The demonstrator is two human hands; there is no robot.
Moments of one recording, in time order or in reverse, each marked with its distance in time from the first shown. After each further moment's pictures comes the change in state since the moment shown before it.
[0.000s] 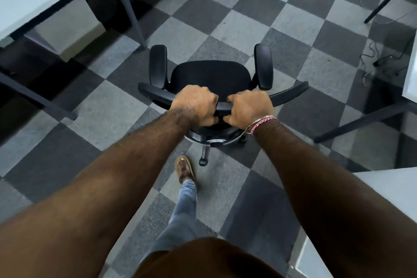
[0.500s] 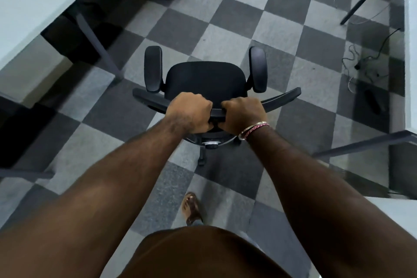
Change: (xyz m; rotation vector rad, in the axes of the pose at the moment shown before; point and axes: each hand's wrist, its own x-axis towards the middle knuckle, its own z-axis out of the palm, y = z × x) left_hand 0.239 -0.170 -0.025 0.006 0.036 0.114; right_hand 0.261 0.077 0.002 0.055 -0.019 0.122
